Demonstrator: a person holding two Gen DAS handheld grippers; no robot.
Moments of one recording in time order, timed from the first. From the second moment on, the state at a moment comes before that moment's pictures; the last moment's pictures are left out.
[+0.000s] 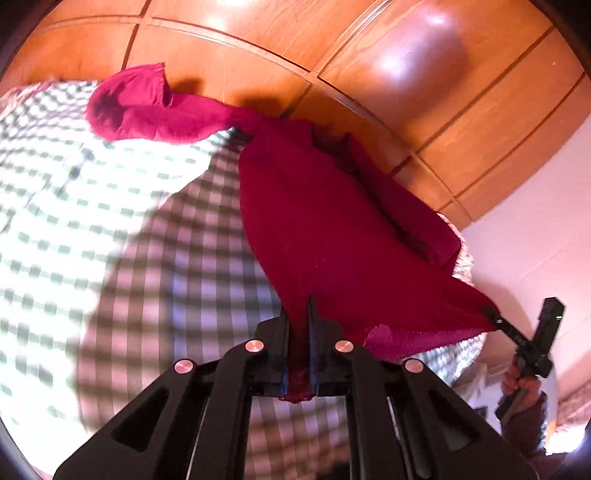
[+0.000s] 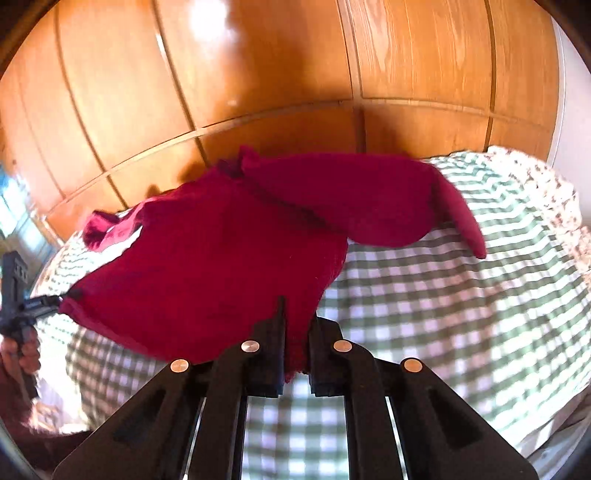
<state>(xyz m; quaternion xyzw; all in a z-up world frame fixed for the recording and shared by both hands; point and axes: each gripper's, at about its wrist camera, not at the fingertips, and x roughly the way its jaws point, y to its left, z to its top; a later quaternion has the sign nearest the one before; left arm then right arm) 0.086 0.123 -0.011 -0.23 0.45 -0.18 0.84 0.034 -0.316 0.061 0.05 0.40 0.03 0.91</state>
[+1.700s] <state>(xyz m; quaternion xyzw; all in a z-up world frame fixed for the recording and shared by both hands) 0.208 0.383 -0.004 -0.34 0.30 0.19 0.87 0.098 -0.181 -0.064 0.04 0.51 0.09 0.85</state>
